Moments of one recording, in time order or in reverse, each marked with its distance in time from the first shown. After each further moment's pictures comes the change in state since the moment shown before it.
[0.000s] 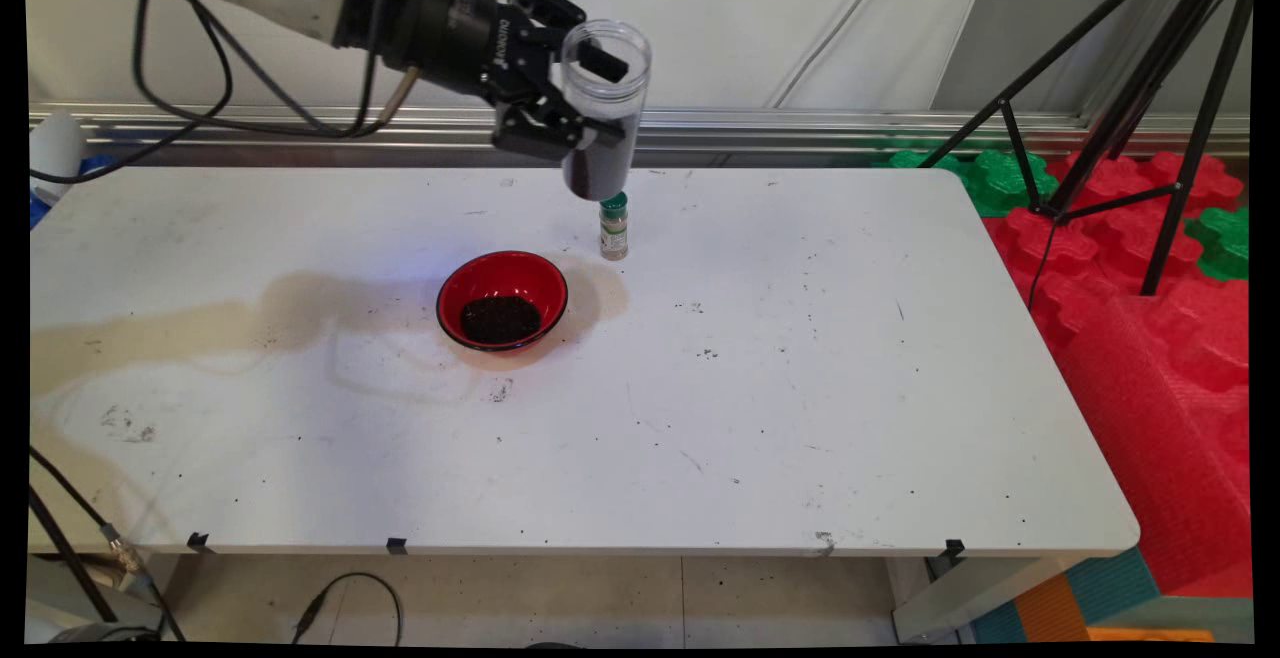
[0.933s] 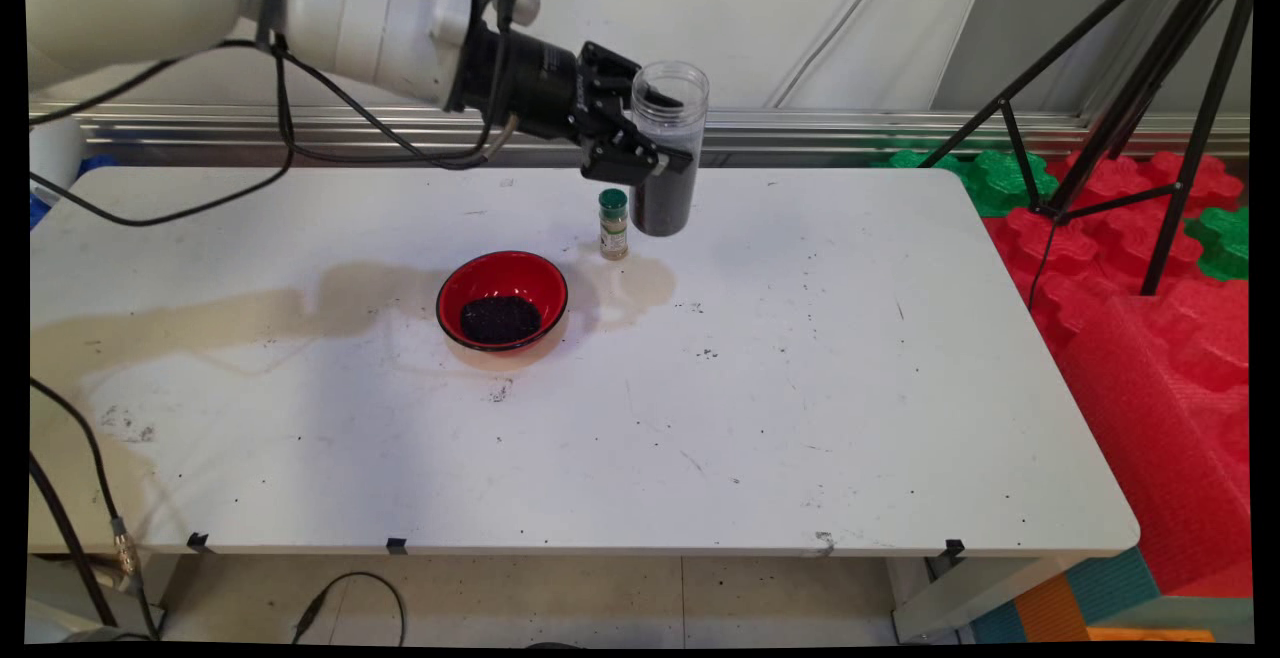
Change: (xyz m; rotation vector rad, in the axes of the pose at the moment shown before) arm -0.048 -0.004 0.082 0.007 0.090 -0.224
